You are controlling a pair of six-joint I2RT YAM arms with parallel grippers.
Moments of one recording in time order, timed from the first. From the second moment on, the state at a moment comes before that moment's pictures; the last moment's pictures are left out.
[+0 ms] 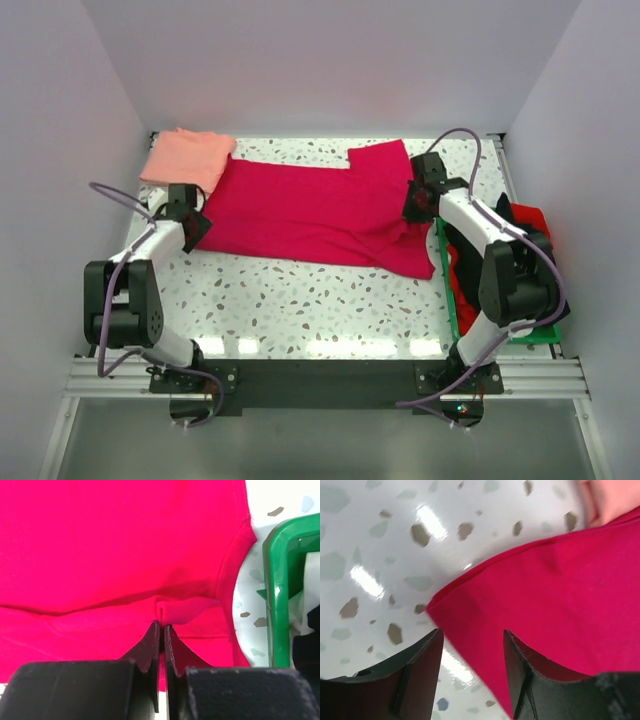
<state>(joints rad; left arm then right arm) 0.04 1.57 0.95 -0.35 -0.34 -0.85 0.23 1.69 1.26 -0.58 0.15 0.46</state>
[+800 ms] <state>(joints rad) 0.04 1.54 0.72 -0.17 -0.33 -0.97 0.18 1.89 1.45 -0.59 0.12 0.47</state>
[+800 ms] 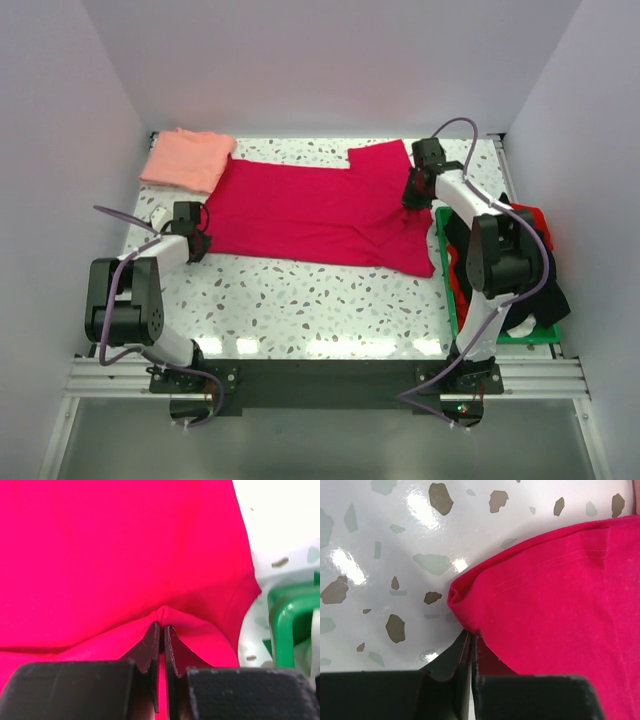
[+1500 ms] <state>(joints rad) 0.04 1.54 0.72 -0.16 -0.33 -0.97 0.13 1.87 1.37 -0.54 0.03 0.48</state>
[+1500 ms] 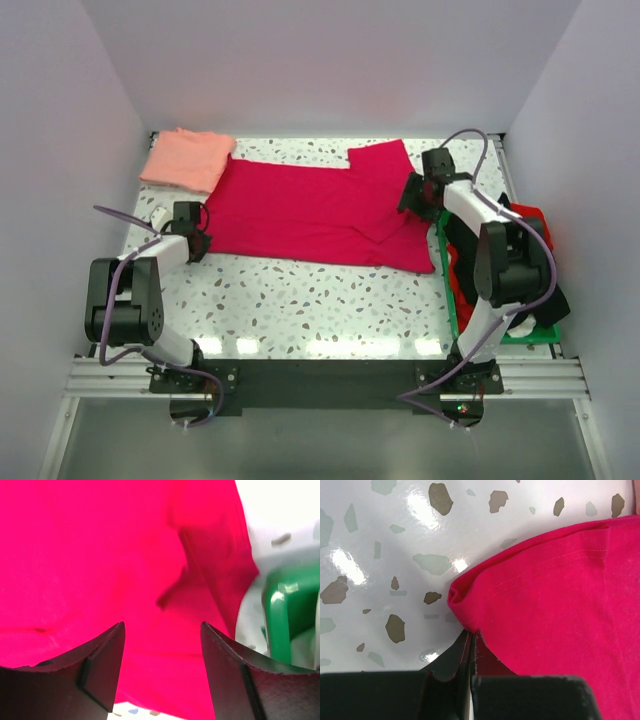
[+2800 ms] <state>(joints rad) 0.04 1.54 0.72 -0.16 -0.32 -0.96 0.18 2.06 1.55 -0.44 0.01 0.52</state>
